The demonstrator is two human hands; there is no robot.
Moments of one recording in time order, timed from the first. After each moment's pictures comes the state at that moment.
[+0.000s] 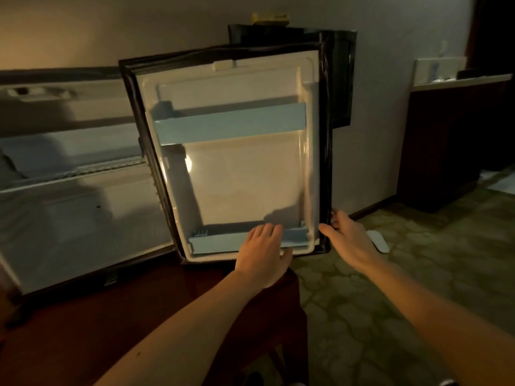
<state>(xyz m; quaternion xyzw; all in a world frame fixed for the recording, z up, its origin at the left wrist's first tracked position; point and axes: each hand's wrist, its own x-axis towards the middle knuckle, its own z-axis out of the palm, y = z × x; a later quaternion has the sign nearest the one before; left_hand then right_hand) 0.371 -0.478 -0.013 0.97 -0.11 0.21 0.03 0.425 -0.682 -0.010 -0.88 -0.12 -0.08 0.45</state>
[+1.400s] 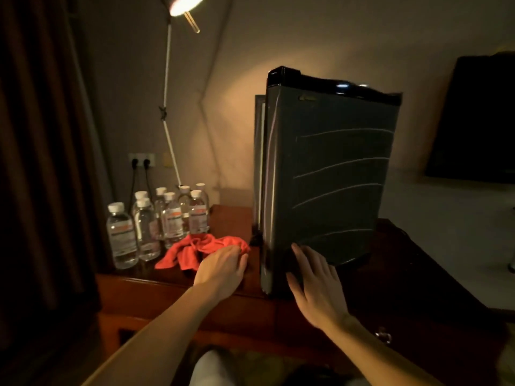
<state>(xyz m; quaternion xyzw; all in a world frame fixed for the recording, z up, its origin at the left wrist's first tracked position) 0.006 -0.147 -0.027 0.92 0.30 0.26 0.05 0.153 -0.329 -0.044 -0.79 -0.52 -0.22 0.25</state>
